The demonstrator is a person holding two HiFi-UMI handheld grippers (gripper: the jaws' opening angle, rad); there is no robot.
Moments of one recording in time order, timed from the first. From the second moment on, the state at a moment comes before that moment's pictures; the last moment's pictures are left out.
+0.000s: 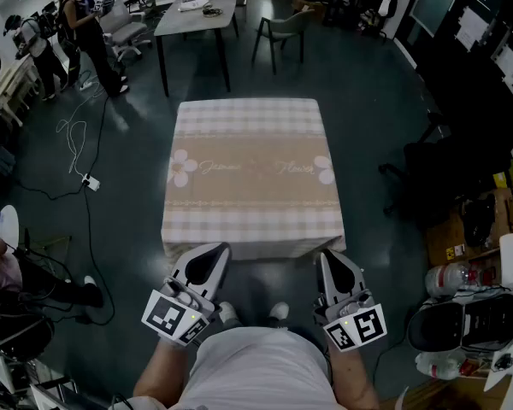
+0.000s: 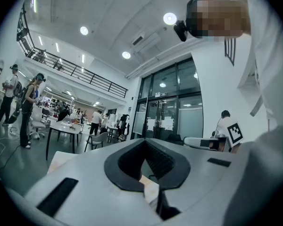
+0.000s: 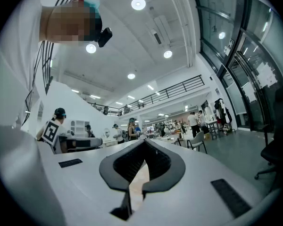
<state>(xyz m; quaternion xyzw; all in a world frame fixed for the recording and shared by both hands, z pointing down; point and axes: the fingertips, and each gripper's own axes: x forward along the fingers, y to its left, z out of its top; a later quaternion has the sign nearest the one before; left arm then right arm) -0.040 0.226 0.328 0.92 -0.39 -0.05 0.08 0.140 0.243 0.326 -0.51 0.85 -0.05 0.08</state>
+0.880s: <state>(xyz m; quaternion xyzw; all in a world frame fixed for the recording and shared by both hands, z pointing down) 0.057 0.229 0.351 0.90 -0.43 -0.01 0.12 0.260 0.238 0.346 -0.50 0.85 -0.11 0.14</state>
